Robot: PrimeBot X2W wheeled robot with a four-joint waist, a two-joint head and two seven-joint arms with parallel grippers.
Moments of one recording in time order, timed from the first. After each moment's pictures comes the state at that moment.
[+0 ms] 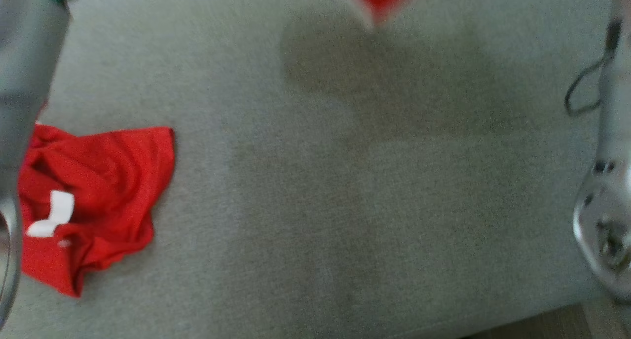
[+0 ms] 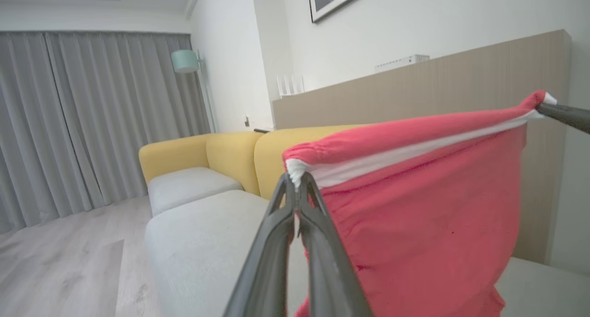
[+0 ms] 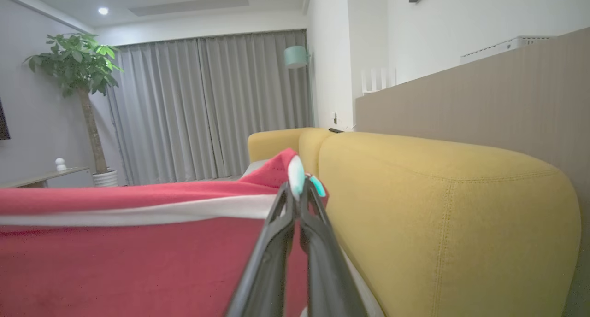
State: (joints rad) left arm -1.37 0.37 -0.66 0.57 -0.64 -0.12 0.00; right arm -1.22 -0.07 -0.14 0.60 0.10 0.13 0.04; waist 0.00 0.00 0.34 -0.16
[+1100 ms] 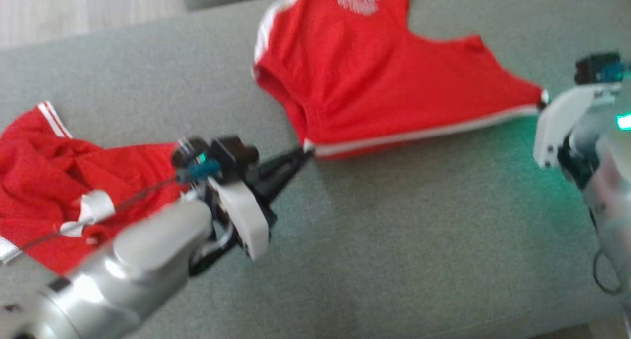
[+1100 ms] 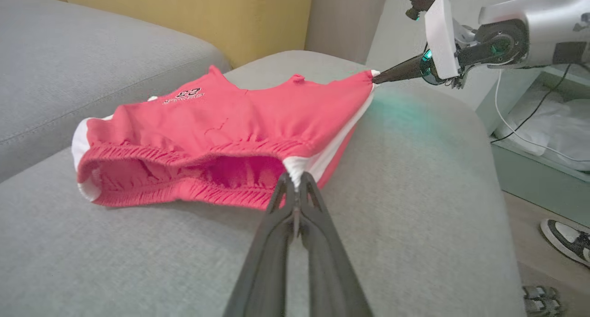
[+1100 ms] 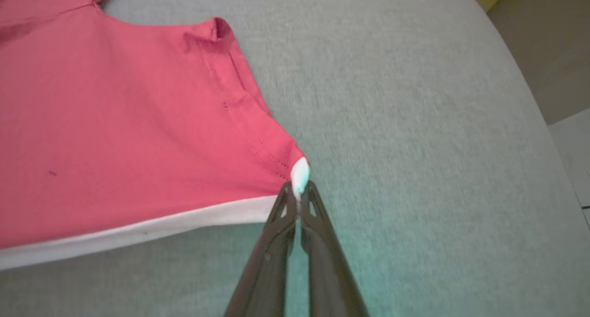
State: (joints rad) left arm -0.88 0.44 -1.31 0.40 -0.90 -0.13 -0.13; right arm -0.92 -0.30 0.25 1.23 0.24 0.13 0.23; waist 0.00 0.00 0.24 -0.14
